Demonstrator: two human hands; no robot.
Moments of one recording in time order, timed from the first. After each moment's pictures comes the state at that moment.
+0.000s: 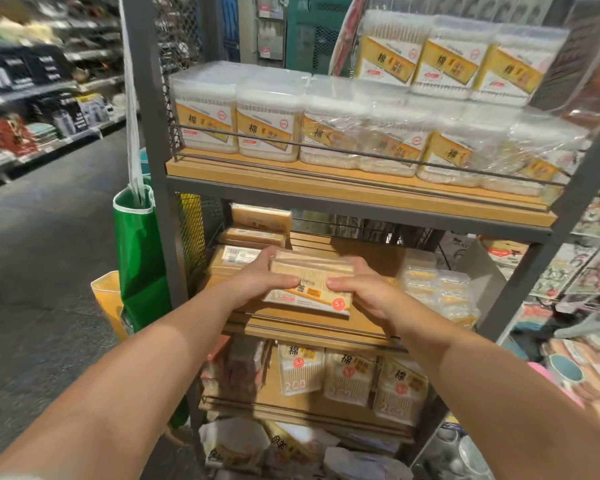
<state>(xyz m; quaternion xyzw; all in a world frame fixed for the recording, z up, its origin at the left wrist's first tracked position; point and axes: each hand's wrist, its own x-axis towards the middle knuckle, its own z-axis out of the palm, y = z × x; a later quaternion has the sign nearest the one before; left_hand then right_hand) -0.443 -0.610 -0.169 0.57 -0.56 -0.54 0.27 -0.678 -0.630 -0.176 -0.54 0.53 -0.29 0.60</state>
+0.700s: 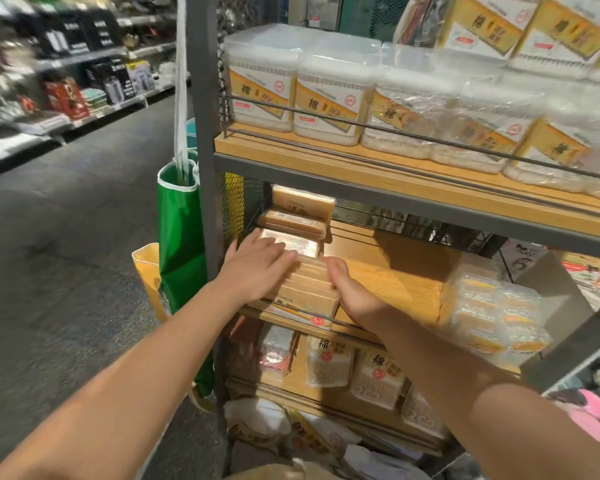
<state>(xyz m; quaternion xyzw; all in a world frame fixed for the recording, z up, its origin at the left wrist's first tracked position) -0.390 -0.597 -0.180 0.69 -0.71 -0.13 0.10 -0.593 -0.629 -0.209 -0.63 0.49 -0.17 0.57</state>
